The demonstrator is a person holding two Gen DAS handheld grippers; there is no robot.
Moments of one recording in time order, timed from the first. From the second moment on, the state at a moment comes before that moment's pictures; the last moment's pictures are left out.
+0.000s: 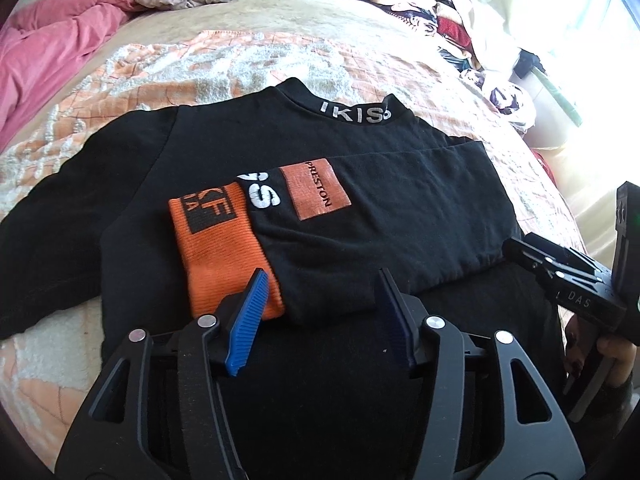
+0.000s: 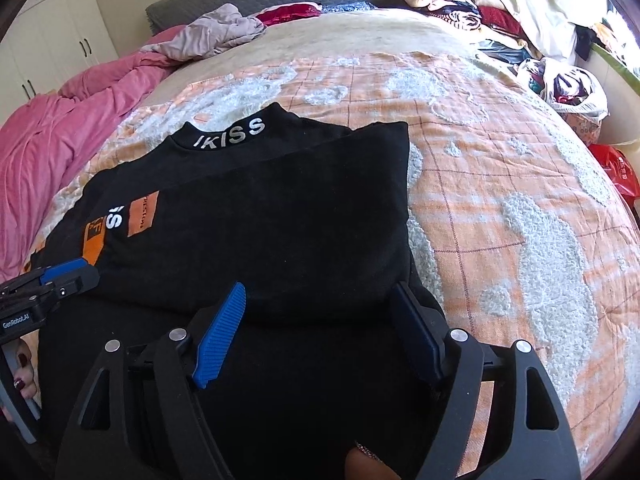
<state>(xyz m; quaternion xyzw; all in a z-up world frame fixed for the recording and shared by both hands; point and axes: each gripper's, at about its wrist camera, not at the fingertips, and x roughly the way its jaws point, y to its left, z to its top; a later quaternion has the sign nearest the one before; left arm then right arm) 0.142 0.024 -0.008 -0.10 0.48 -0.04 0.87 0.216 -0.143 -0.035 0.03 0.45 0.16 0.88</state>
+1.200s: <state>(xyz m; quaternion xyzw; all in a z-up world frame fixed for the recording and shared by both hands) 0.069 0.133 0.016 -0.16 0.41 0.03 0.90 0.173 -0.094 -0.004 0.04 0.39 0.19 0.90</state>
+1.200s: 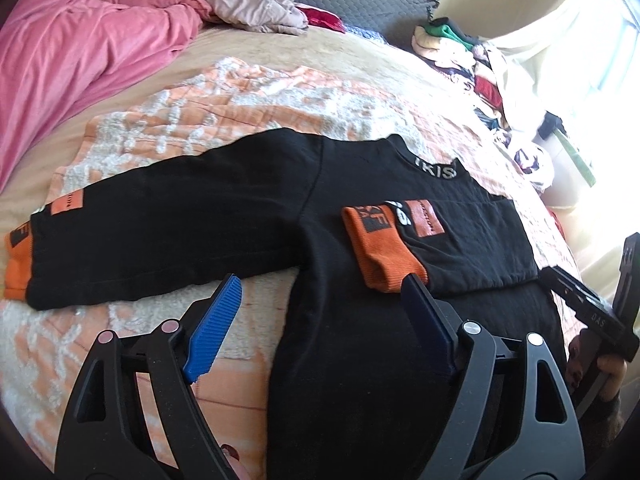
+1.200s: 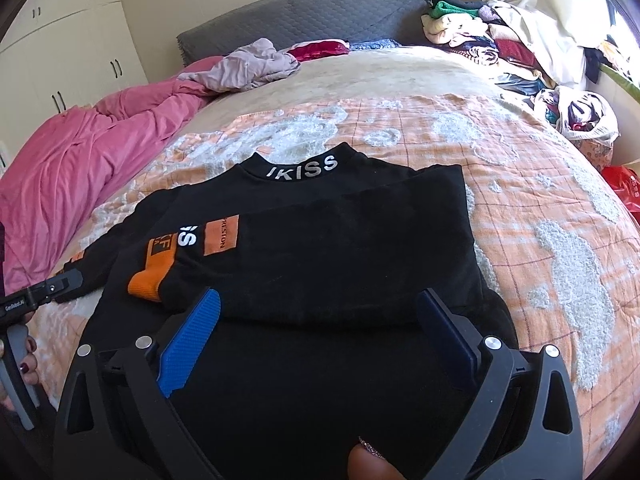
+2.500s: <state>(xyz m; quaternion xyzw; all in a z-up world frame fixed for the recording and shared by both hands) -0.009 0.264 0.041 -0.25 0.33 0.18 0.89 0.143 0.071 0.035 -0.05 0.37 0.28 0.89</state>
